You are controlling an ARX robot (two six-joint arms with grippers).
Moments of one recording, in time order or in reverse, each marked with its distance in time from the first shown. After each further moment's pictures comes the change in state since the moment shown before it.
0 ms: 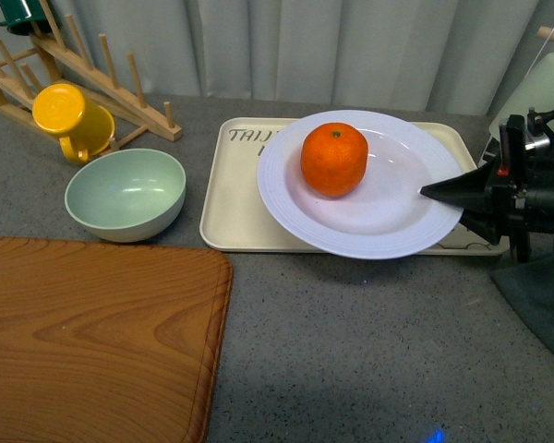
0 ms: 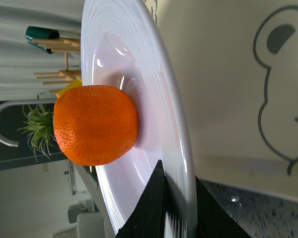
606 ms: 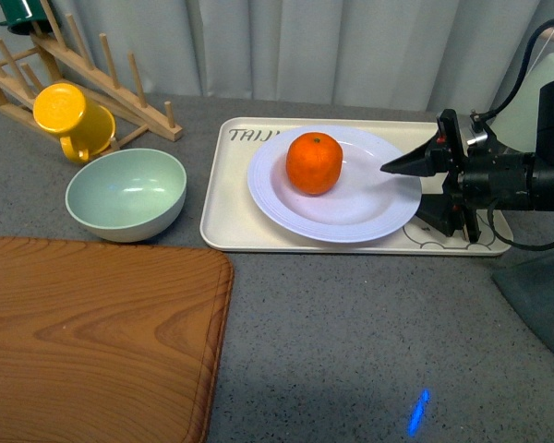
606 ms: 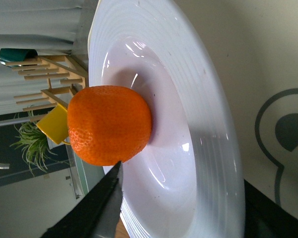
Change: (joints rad) left arm 0.000 0.000 0.000 0.000 0.000 0.000; right arm 0.056 0.198 0.320 -0.167 0.064 0.057
